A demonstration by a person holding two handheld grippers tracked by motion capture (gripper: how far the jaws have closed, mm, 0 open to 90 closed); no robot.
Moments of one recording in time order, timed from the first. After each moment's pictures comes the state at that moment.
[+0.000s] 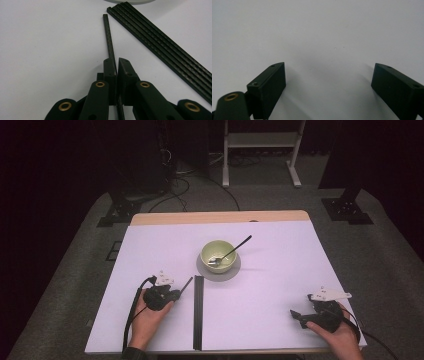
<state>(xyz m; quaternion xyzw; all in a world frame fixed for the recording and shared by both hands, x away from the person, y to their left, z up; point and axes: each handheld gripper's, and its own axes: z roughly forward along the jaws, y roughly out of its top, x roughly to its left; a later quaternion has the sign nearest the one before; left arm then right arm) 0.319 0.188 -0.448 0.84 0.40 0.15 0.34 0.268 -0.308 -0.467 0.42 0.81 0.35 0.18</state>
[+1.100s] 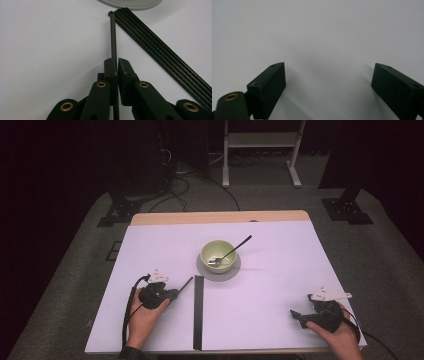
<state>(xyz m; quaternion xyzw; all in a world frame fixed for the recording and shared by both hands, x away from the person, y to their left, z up) 0.320 0.200 -0.441 0.83 0.42 0.12 0.36 0.268 -0.308 -0.467 0.42 0.81 0.35 0.18</state>
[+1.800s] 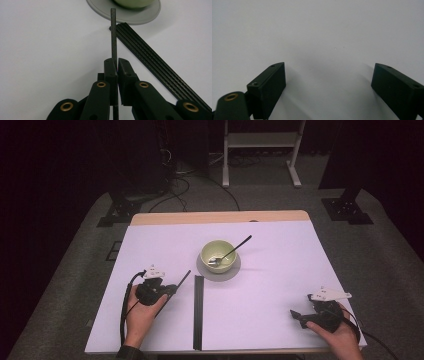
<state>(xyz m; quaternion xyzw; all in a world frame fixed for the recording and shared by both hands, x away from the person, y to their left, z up) 0.322 0.204 -0.422 0.81 0.42 0.12 0.38 0.268 -0.308 -0.467 0.42 0.81 0.35 0.18</state>
